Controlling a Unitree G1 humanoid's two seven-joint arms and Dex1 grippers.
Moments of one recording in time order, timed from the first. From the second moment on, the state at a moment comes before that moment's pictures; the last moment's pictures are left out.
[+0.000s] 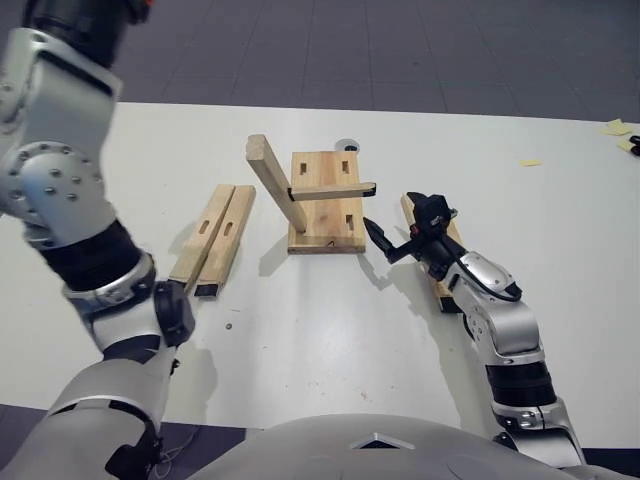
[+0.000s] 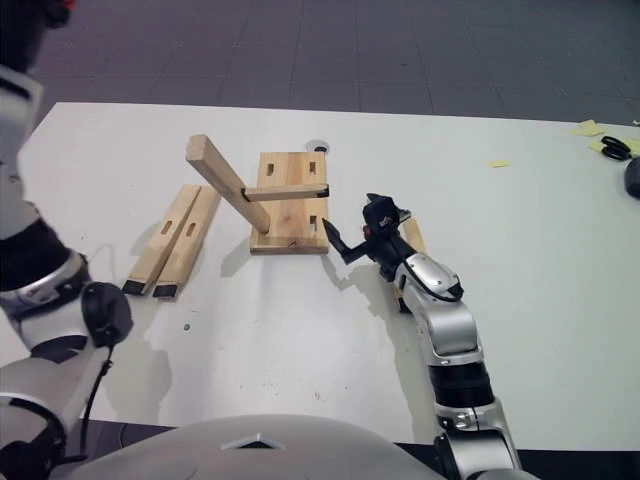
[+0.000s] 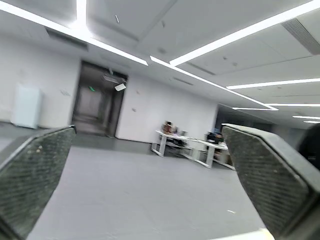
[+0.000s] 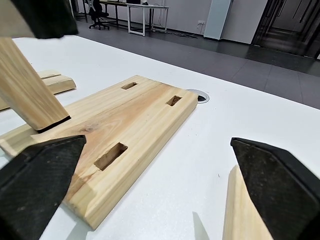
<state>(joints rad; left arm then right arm) -0.77 0.48 0.41 -0.22 -0.75 0.73 -0.14 -0.07 -0.28 0.09 -0.22 0.18 0.40 0.40</state>
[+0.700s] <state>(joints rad) -0.15 0.79 0.10 0.12 -0.32 0.59 -0.69 -0.02 -0.30 0.06 -0.26 0.19 0.42 0.40</state>
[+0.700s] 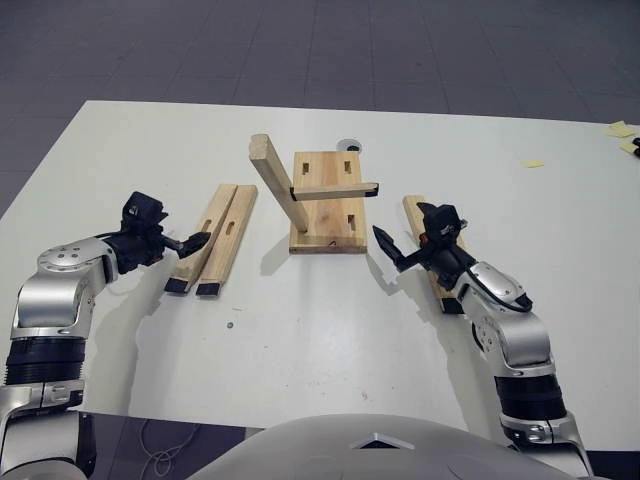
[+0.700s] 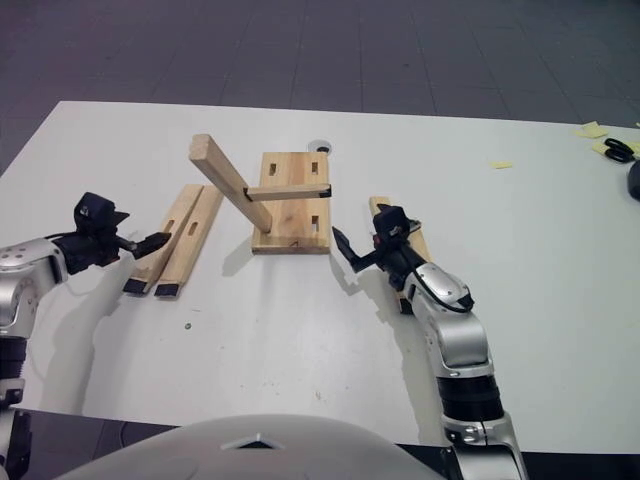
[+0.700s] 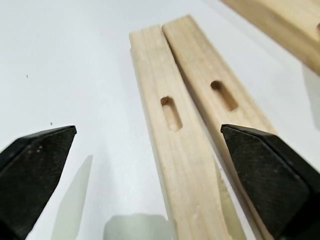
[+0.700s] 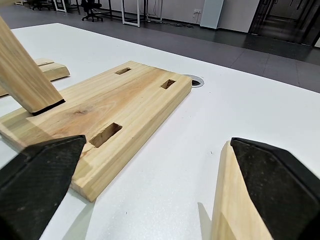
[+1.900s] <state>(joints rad) -0.09 0.86 0.00 0.10 -0.16 0.47 -0.84 -0.02 -0.30 0.06 -0.26 0.18 0.42 0.38</state>
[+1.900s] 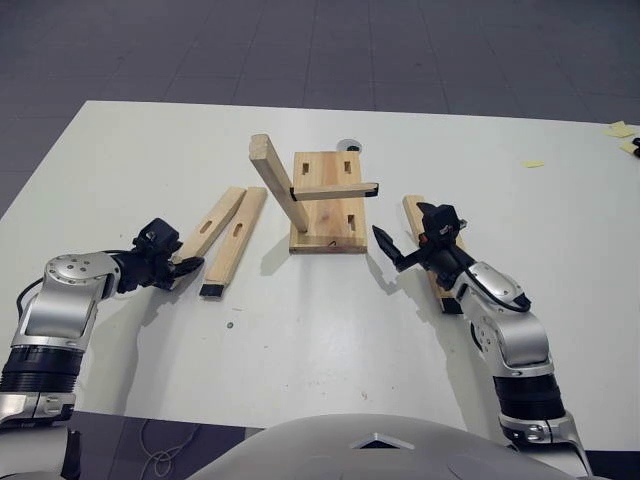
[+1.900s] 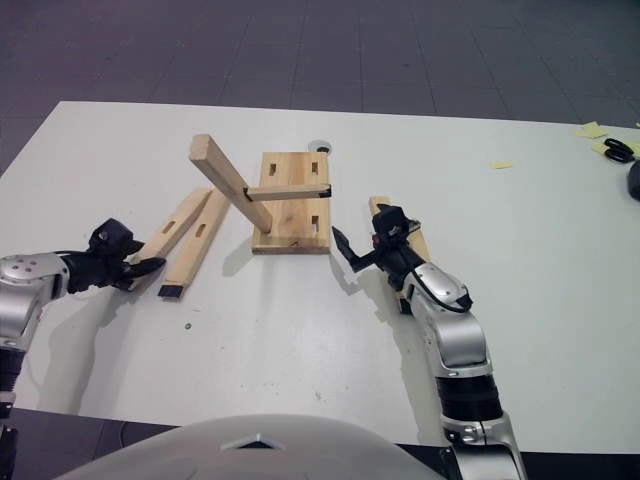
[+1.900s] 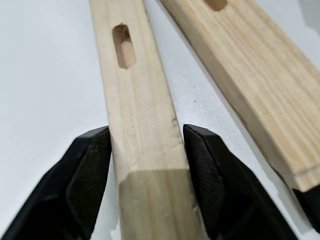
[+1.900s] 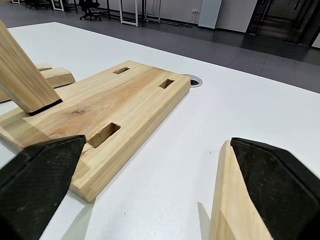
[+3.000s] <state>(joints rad) -0.79 0.57 -0.05 -0.04 -0.20 0.21 -0.73 -0.69 -0.13 -0.36 -0.30 1.32 0.73 0.04</state>
